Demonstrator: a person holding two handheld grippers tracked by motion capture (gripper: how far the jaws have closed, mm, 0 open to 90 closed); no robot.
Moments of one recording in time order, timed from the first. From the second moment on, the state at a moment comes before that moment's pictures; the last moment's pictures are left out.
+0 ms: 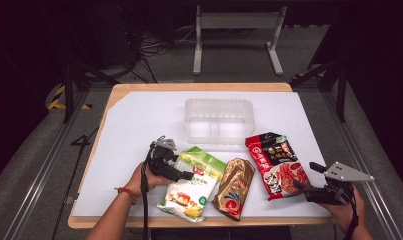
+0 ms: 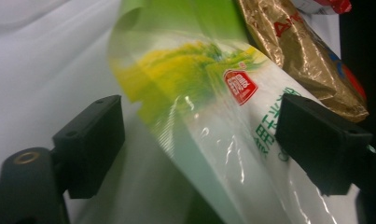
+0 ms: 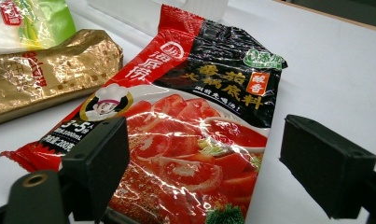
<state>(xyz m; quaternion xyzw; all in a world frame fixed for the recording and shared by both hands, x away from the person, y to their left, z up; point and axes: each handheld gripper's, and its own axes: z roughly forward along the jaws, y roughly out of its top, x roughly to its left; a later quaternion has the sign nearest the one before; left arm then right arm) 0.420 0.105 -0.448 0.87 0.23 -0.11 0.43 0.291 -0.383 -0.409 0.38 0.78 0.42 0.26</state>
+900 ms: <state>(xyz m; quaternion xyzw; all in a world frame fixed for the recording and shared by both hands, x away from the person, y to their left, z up) 0.383 0.117 -0.420 0.85 0.22 -0.04 0.48 0.296 -0.382 -0.406 0.38 0.78 0.42 0.26</state>
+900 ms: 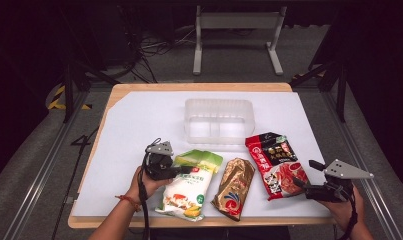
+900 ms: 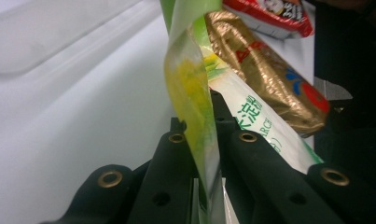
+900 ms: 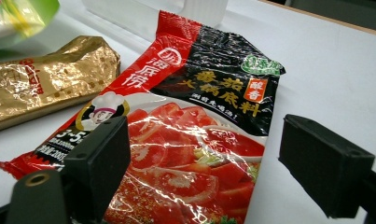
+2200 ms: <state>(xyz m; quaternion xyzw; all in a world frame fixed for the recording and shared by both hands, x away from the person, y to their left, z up) 0.336 0.123 -0.344 0.79 0.20 0.05 0.57 0.296 -0.382 -0.406 0.38 0.78 0.43 0.25</state>
